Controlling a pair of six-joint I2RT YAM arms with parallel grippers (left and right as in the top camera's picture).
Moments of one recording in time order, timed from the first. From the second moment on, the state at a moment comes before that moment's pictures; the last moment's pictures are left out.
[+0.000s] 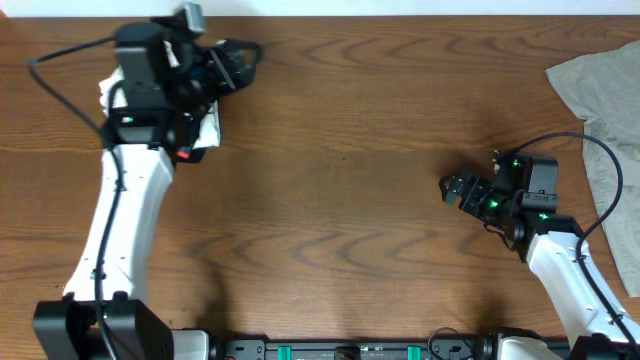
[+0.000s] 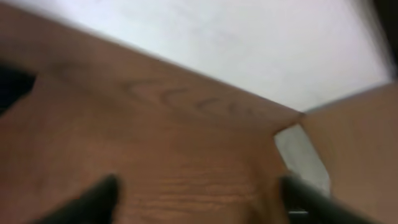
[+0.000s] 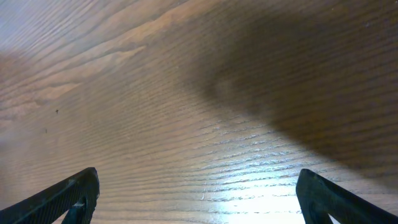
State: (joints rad) left arm -0.02 1.54 1.31 -0.31 0.54 -0.56; right arm -0.08 1.29 0.59 -0.31 -0.32 0.44
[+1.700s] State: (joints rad) left arm -0.06 1.56 1.31 -0.40 0.38 -0.56; right arm -0.08 1.29 0.59 -0.31 -0.32 0.44
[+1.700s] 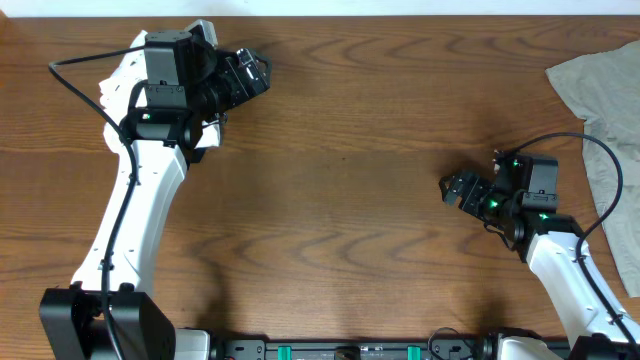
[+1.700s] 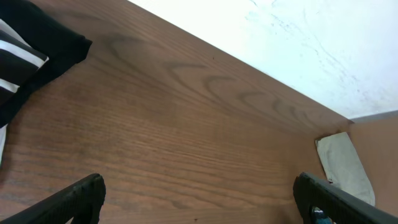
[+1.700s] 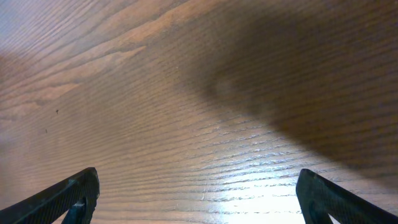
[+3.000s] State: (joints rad) left arm -0.06 1.56 1.31 -0.40 0.37 -0.56; right arm -0.08 0.29 0.52 -0.34 -0.22 0.35
